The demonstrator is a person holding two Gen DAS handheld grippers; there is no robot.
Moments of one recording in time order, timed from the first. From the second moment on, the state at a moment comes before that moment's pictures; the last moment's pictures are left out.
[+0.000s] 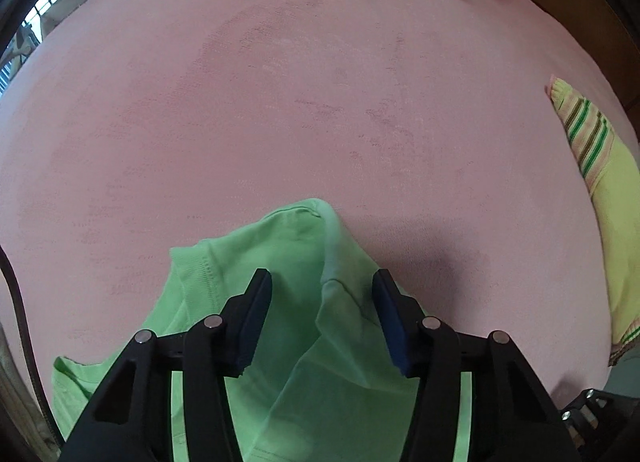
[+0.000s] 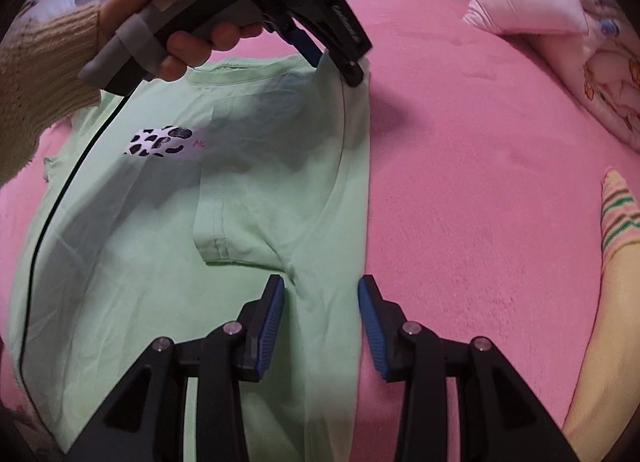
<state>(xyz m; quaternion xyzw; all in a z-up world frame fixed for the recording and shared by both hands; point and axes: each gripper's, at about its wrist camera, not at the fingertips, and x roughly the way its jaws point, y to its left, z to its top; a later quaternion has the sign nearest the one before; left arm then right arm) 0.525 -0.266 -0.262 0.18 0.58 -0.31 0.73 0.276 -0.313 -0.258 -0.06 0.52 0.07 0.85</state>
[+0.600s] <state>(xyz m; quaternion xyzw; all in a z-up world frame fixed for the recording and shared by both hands) 0.577 -0.288 -0.264 0.08 0.54 -0.30 0.78 0.262 -0.365 -0.265 0.05 0.49 -0.04 0.87</state>
